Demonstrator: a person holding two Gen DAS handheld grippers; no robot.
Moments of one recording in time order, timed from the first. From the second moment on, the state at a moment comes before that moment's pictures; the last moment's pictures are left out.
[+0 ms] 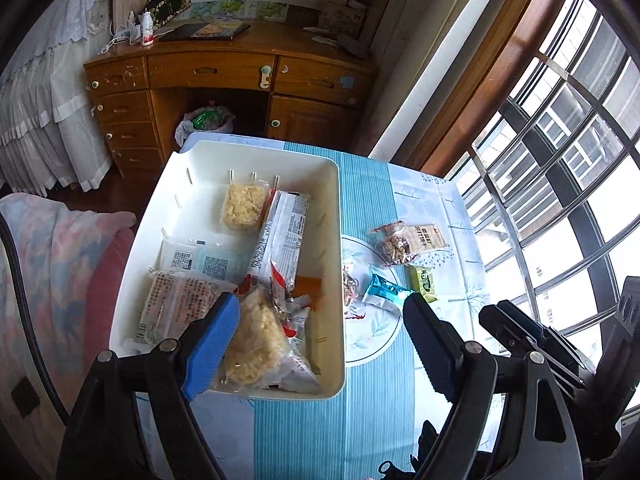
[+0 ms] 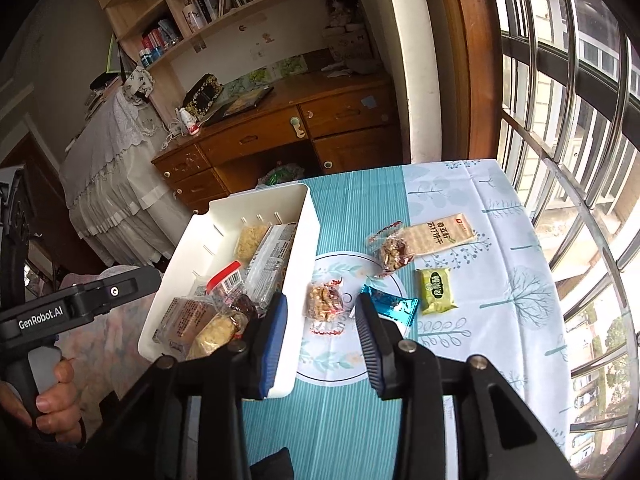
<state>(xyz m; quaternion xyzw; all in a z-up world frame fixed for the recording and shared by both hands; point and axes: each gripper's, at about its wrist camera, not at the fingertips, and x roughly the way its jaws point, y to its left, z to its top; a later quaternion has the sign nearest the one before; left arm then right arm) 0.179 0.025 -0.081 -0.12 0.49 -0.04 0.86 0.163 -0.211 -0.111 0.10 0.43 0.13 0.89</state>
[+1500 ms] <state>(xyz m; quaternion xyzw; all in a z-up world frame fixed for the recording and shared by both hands) 0.279 -0.098 -0.236 -0.30 0.67 0.15 0.66 0.214 -0.282 -0.227 -0.11 0.40 0.21 0.88</state>
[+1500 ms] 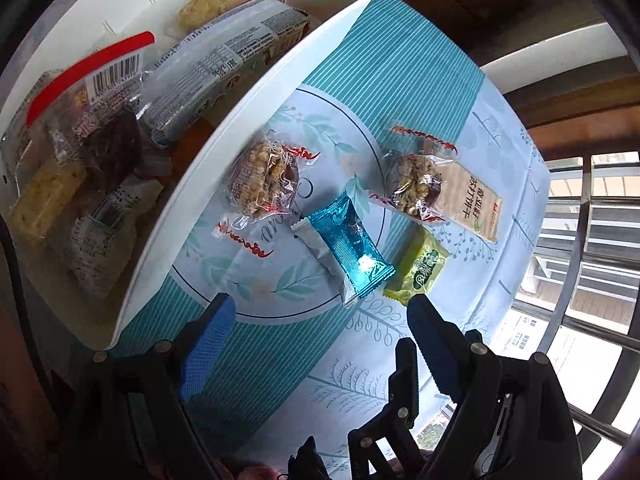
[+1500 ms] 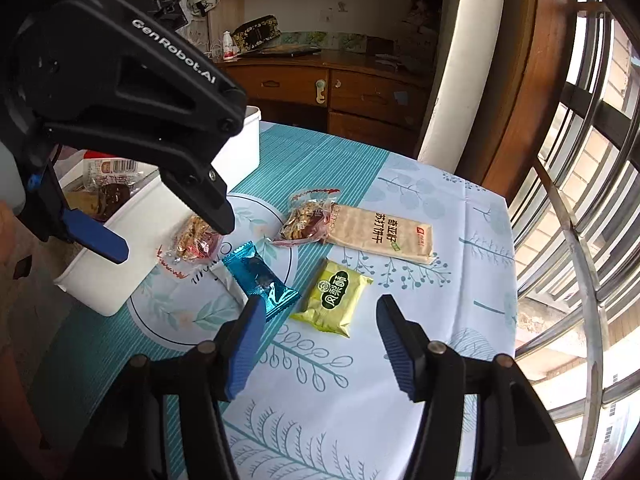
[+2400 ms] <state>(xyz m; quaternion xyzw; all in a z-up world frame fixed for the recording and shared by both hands) 0.321 -0.106 -0.320 -0.27 0.71 0.19 0.62 0.249 -0.279 -0.293 -0.08 0.45 0.23 0.86</state>
